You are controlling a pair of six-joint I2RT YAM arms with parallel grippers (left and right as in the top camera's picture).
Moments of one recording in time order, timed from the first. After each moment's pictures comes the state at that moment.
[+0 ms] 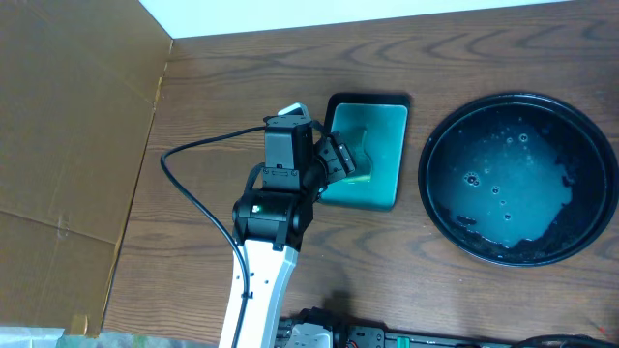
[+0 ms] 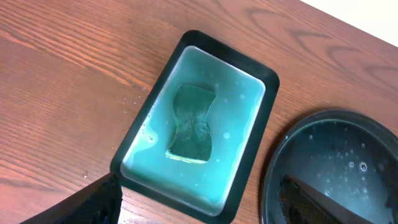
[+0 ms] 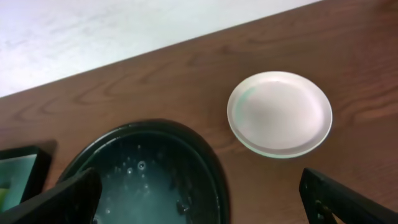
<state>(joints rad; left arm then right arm) -0.10 1.09 1.11 -0.84 -0.08 -0.45 -0.10 0.94 1.04 -0.67 -0.06 0.25</state>
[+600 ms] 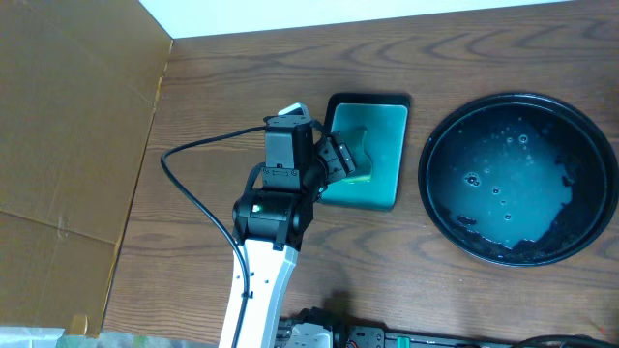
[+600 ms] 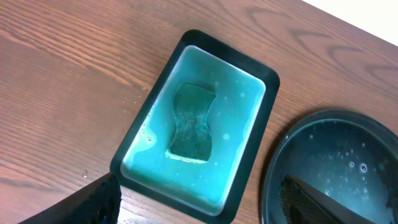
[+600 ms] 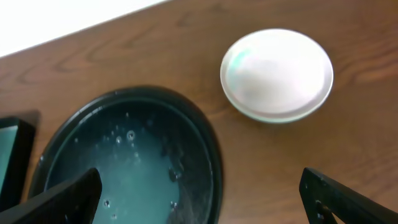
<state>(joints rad) -0.10 1.09 1.11 -0.85 -0.08 -0.45 -0.10 0.98 1.04 -0.78 -0.06 0.24</state>
